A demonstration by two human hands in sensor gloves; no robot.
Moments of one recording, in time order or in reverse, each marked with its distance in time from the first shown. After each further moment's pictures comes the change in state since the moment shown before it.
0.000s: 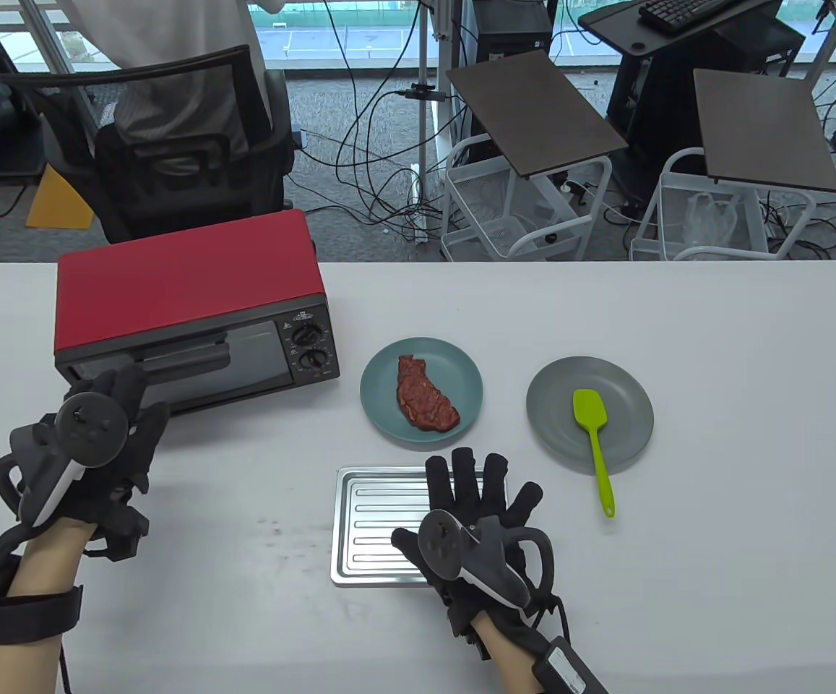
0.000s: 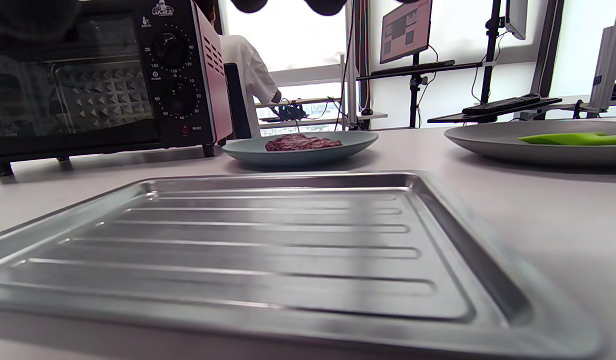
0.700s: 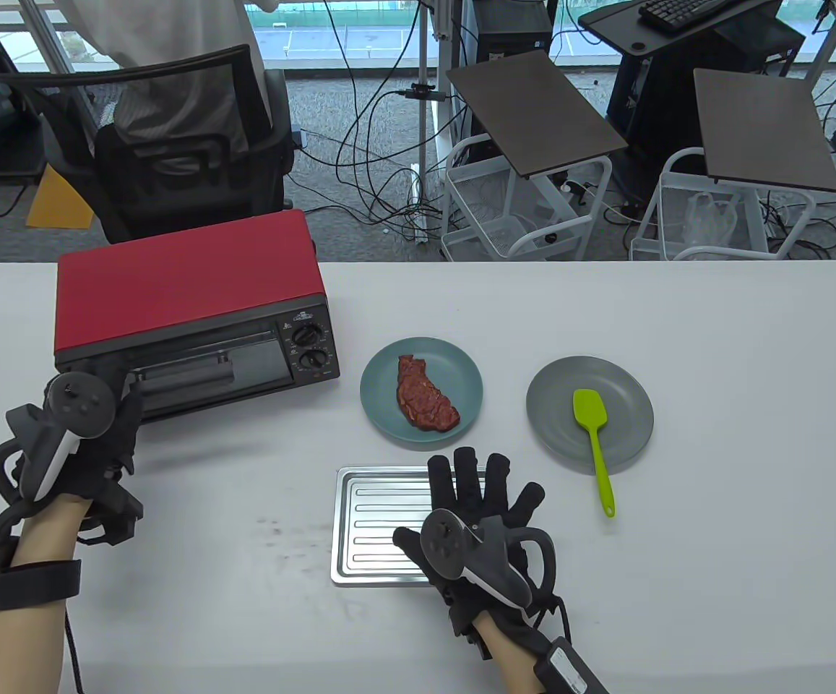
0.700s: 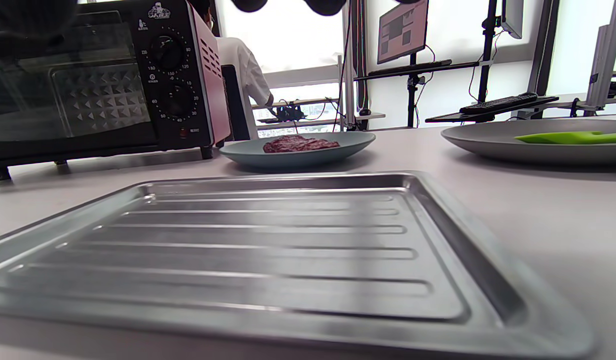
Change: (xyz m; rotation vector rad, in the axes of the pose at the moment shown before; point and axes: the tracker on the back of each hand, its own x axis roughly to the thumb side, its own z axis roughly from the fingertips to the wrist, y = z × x) left_hand -0.031 -0.028 -0.036 -0.071 0.190 -0.026; right_hand -0.002 -0.002 0.001 -0.003 0.007 -0.009
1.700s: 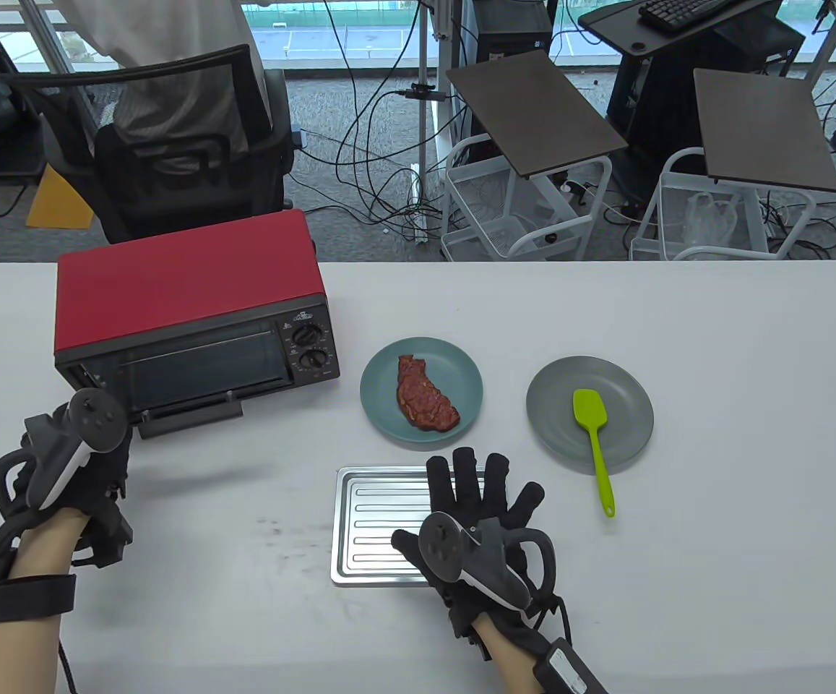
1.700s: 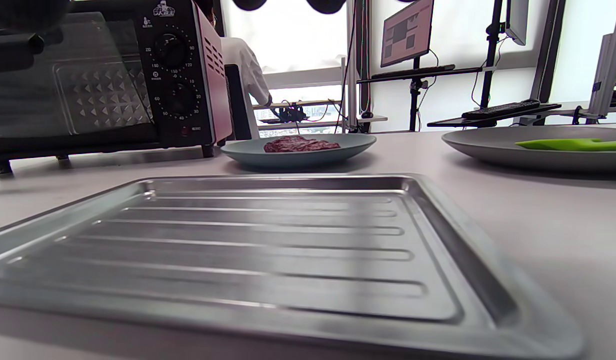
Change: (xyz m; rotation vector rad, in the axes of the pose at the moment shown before) left_hand -0.005 -0.016 0.005 -0.069 -0.007 -0.141; right_hand 0.002 -0.001 0.002 -0.005 -0.010 0.022
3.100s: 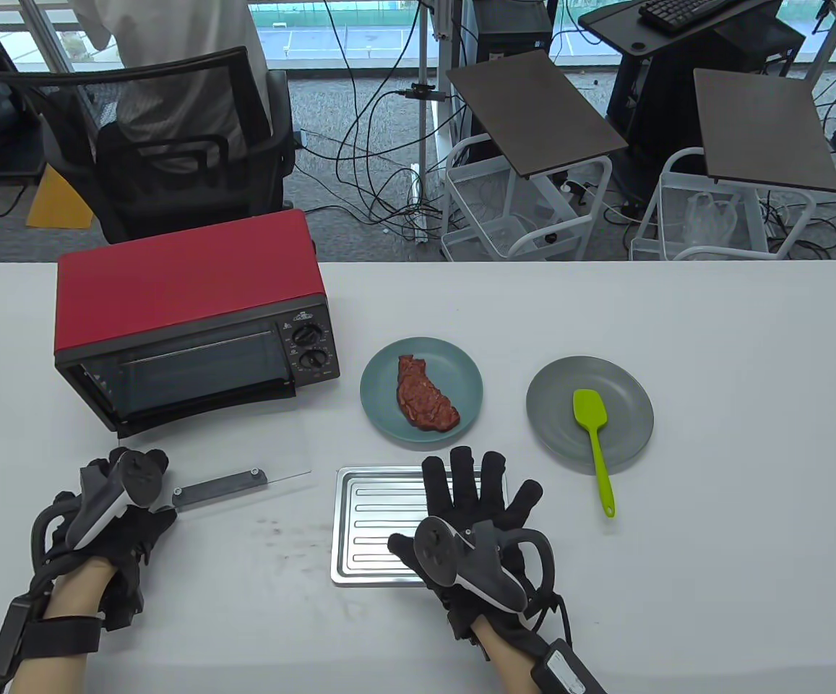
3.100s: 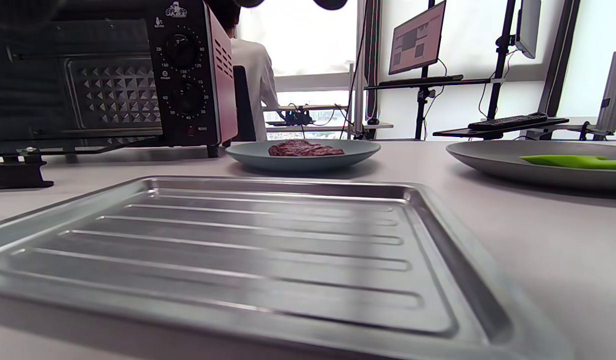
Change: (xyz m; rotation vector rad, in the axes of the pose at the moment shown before) left_hand -0.009 -0.107 0.018 -0.330 -0.052 -0.176; right_hand 0.004 -0.001 0.001 -0.009 -0.022 0.038
